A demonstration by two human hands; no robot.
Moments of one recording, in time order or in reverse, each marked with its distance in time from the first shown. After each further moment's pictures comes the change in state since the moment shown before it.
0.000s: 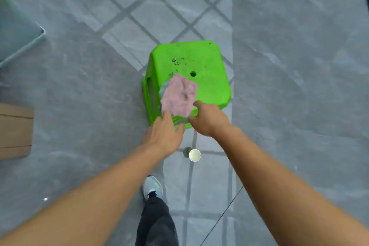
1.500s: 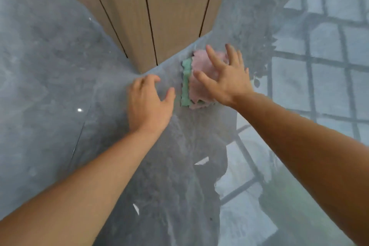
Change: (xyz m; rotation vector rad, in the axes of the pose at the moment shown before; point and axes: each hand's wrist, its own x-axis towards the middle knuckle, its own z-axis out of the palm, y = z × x) left_hand 0.247 -0.750 0.114 -0.502 1.137 -0.648; right_hand 0.388 -0.414 0.620 -0.367 0.048 -0.972
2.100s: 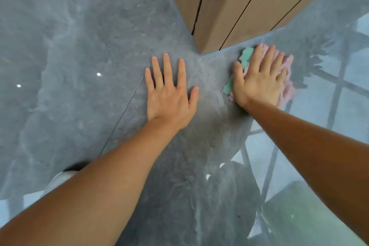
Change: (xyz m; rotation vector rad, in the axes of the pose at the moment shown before) left_hand -0.003 -0.094 -0.001 0.575 -0.021 0.084; right_hand 0.018 -0.046 0.078 -0.282 0.193 0.071
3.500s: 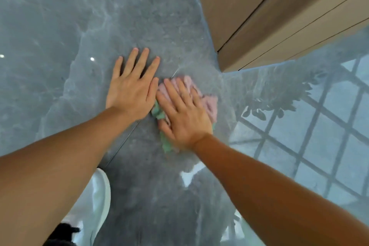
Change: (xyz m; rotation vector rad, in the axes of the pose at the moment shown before) left_hand 0.007 -0.145 -0.024 -0.051 0.044 0.037; right_hand -0.105 -0.137 0.023 -0.102 -0.205 -0.961
